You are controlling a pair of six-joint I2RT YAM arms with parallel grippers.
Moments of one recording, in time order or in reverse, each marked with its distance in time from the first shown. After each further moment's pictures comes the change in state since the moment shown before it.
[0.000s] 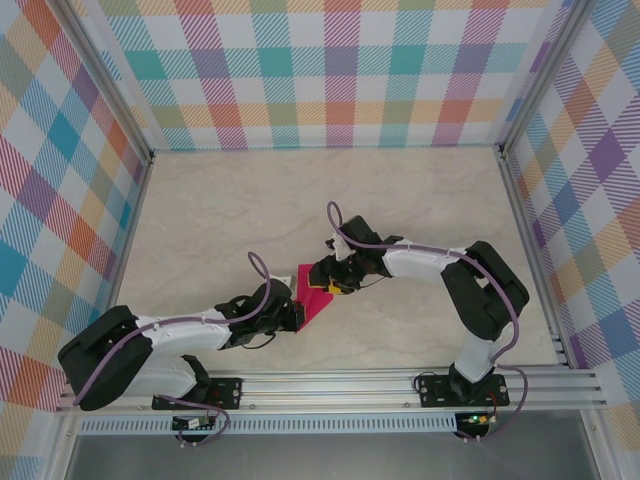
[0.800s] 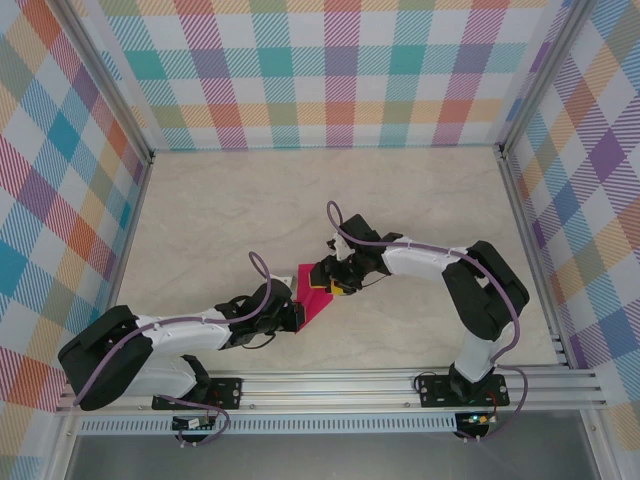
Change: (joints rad) left arm 0.000 0.005 0.000 0.000 0.005 0.019; right arm 0.000 0.000 0.032 -0.077 0.019 0.000
